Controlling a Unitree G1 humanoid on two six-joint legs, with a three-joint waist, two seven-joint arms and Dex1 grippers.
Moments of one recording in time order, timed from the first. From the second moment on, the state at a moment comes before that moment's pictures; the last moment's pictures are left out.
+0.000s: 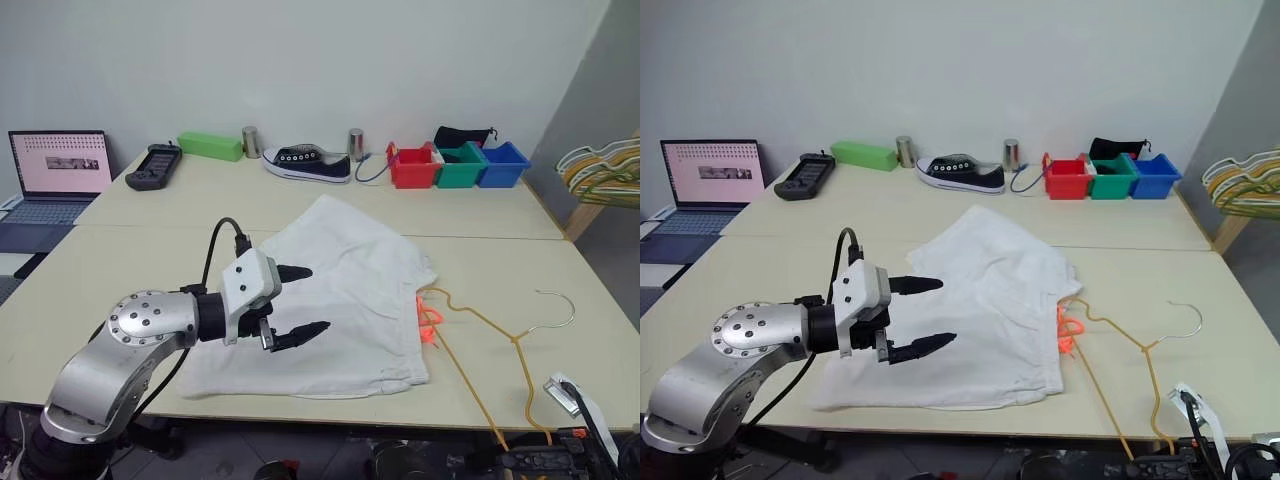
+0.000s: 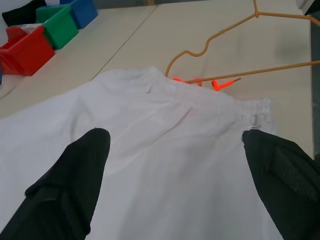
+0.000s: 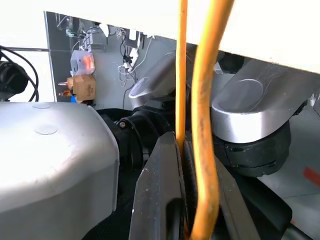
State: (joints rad) left arm -0.18 0.78 0.03 -0.64 -0.47 0.66 -0.89; right arm 0.36 -0.89 -0.40 -0.43 0.77 1.60 1.18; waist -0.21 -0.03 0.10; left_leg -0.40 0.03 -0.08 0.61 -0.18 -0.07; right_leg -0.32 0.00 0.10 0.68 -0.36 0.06
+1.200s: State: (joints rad) left arm -0.21 0.81 0.03 -0.61 -0.47 0.64 -0.88; right arm -0.17 -0.76 -0.05 0.19 1.16 1.61 0.78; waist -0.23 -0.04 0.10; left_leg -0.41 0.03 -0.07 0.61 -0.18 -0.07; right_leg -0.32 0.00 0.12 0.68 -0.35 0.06
